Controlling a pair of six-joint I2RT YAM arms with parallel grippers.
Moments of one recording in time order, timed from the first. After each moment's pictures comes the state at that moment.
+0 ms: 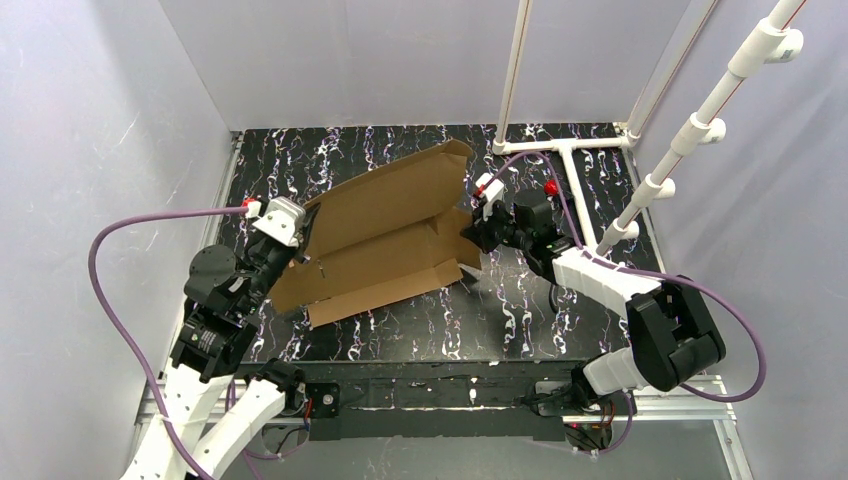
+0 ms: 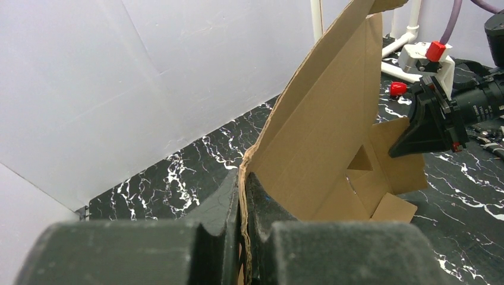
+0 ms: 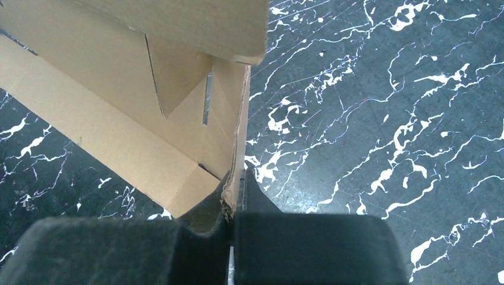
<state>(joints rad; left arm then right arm) -0.42 0.57 0.94 -0.28 0.09 0.27 0.51 1.41 0.75 0.26 -0.44 -0.10</state>
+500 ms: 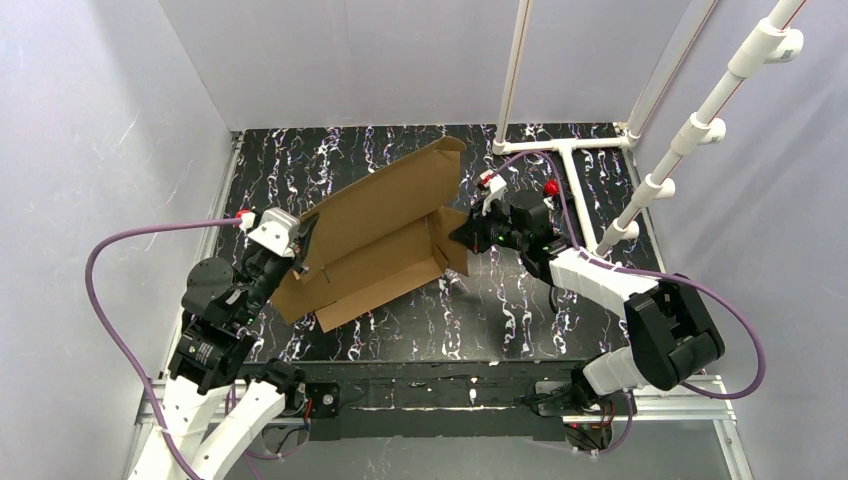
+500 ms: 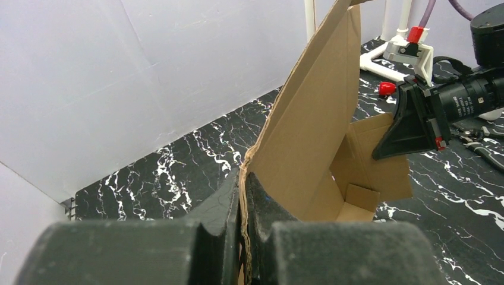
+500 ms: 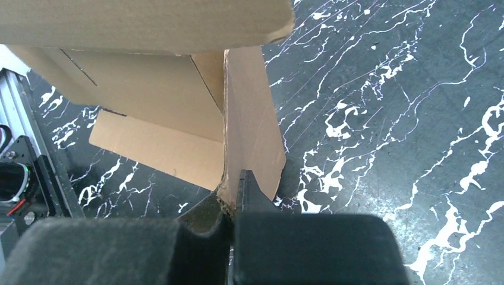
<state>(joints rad) -0.42 0.50 0.89 -0.30 0.08 0.23 0.54 1.42 0.76 0.31 -0.47 0.23</state>
